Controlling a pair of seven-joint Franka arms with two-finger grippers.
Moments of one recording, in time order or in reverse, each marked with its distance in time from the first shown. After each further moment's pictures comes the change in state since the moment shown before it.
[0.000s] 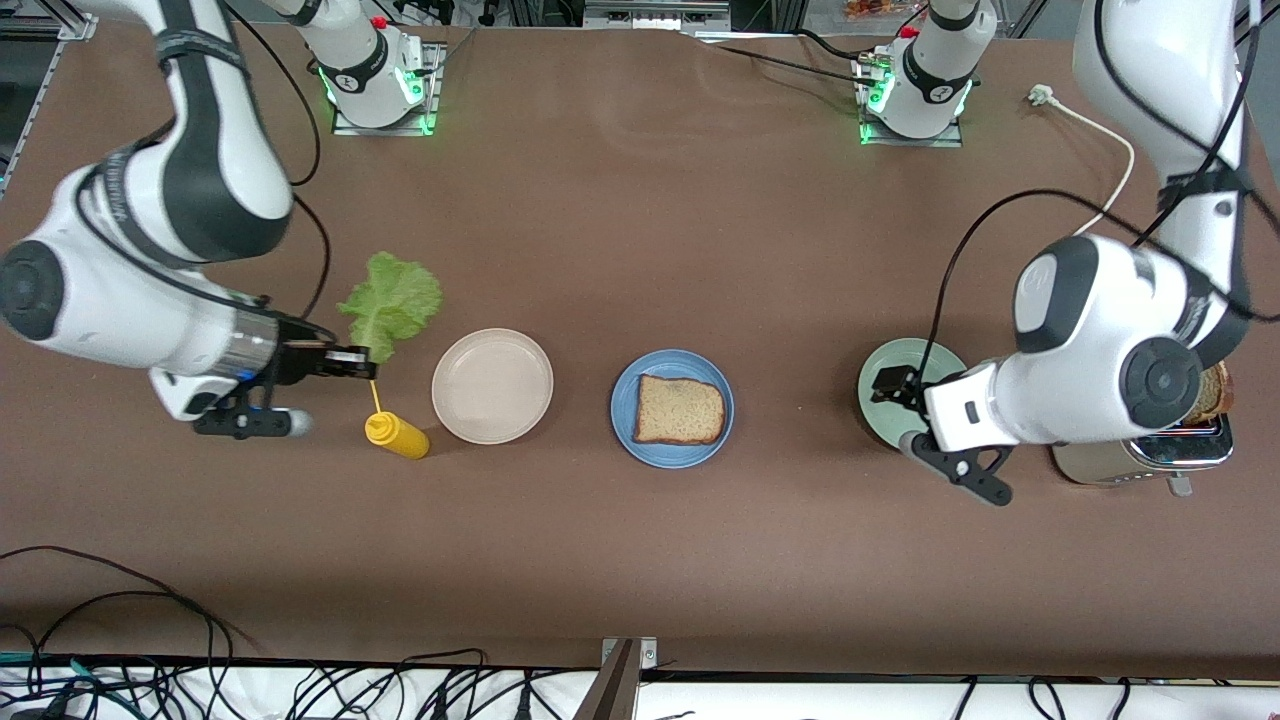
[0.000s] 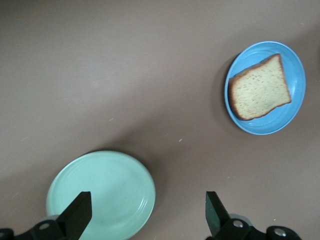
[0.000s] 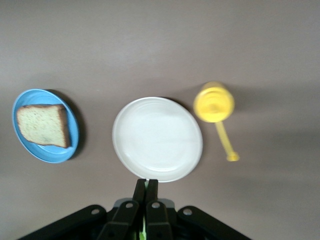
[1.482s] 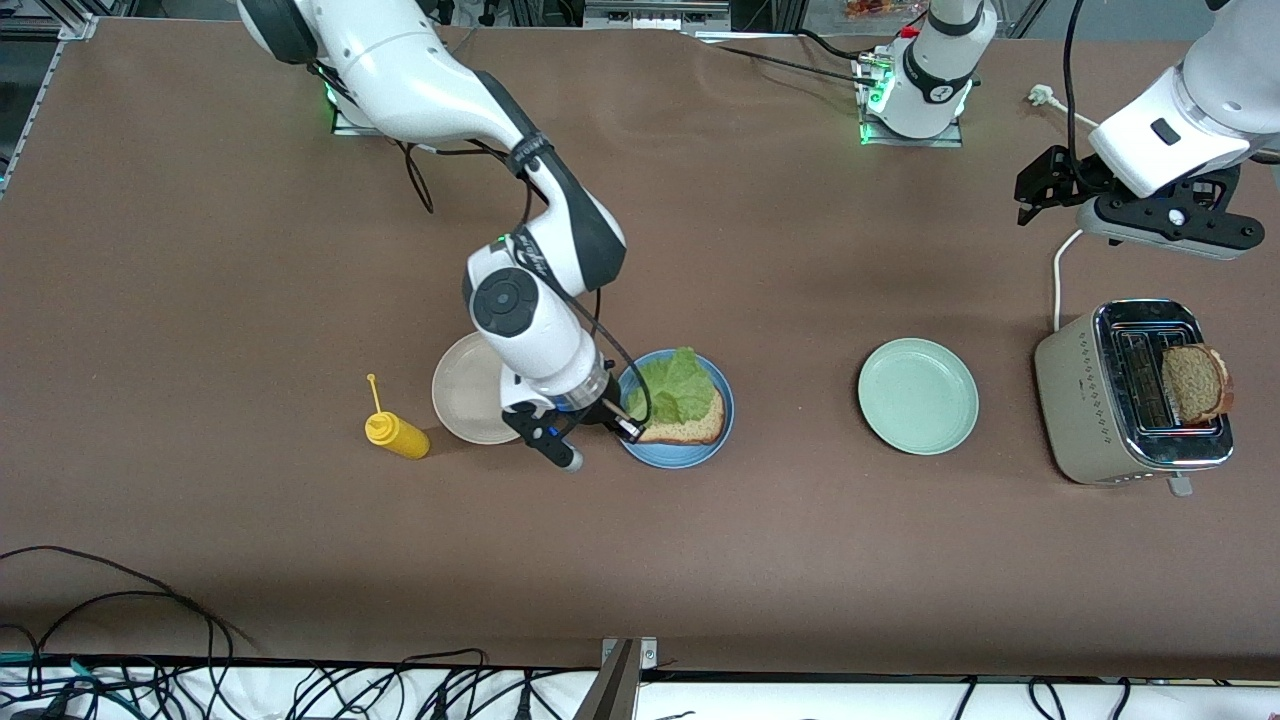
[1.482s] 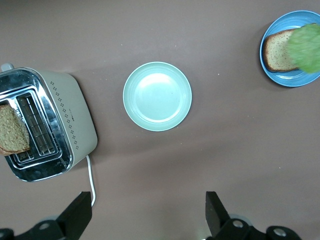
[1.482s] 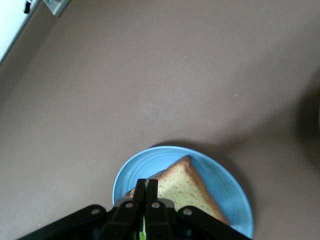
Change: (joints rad) left arm 0.097 -0.634 -0.016 -0.398 0.124 -0.180 -0.186; right arm 0.431 0.497 -0.063 0.340 0.005 0.543 0.936
